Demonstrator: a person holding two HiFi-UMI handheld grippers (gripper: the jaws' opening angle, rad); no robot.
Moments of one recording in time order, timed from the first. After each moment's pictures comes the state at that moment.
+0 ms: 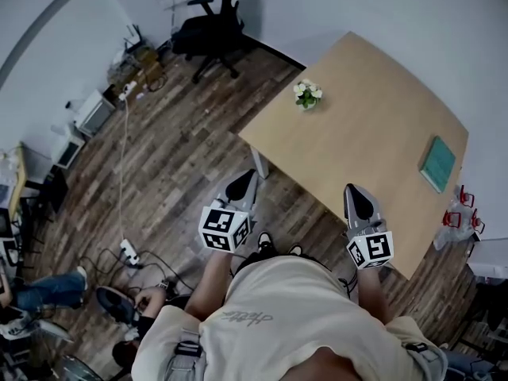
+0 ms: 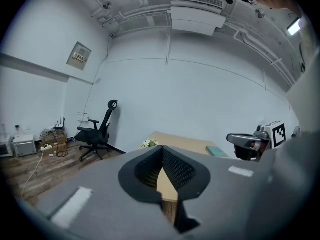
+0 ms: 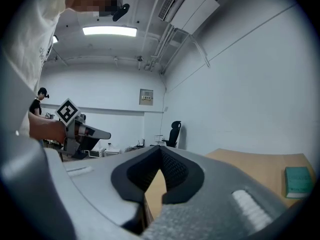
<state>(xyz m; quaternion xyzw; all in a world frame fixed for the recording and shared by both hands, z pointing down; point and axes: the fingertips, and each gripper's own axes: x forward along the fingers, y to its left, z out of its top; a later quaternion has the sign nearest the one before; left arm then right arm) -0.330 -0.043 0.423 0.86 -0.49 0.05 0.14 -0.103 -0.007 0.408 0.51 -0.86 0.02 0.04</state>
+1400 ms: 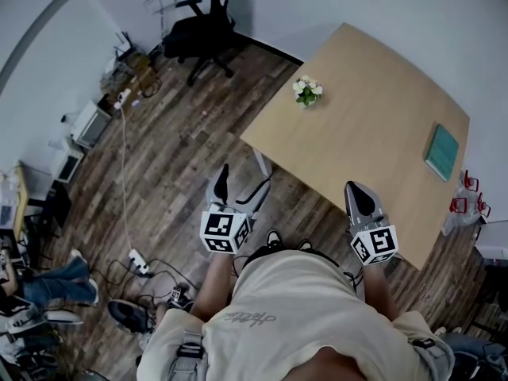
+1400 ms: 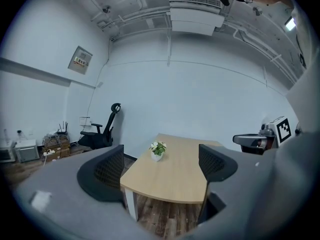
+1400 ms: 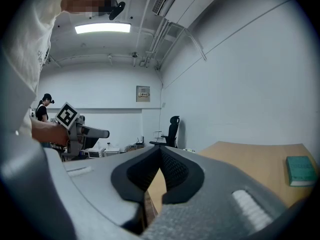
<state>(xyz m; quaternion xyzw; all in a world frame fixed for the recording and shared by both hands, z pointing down) -0.365 -0.064 0.431 0.86 -0.50 0.05 0.12 -0.123 -0.017 0.427 0.52 -0.85 0.05 0.05</state>
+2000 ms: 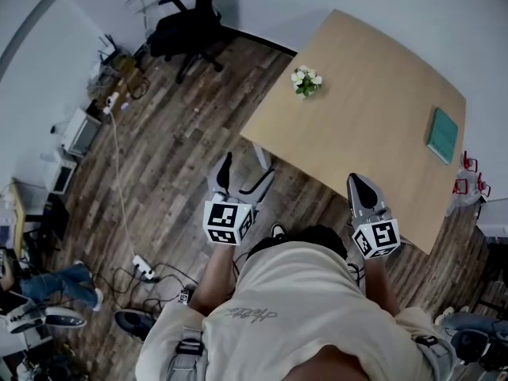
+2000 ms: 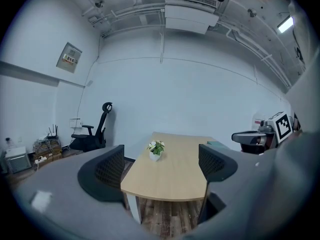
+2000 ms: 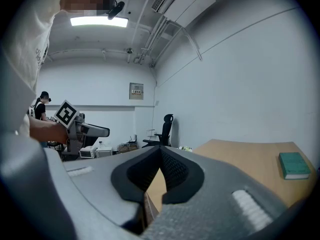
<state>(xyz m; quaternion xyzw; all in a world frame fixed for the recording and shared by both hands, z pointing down) -0.371 -0.094 0.439 0.88 -0.45 0.07 0.10 -0.141 -0.025 0.437 0.56 -0.82 0.06 0.05</state>
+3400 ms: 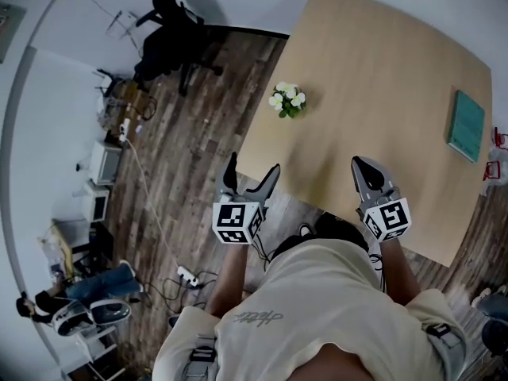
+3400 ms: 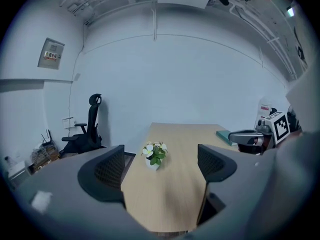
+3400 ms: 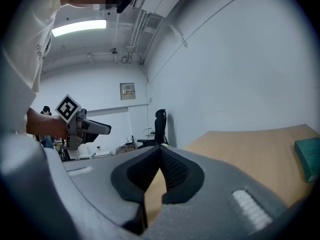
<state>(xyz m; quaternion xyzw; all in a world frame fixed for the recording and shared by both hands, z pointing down) -0.263 -0.239 0.451 0.87 -0.44 0.16 0.11 -0.047 -0.172 0.480 0.55 -0.83 0.12 0.03</state>
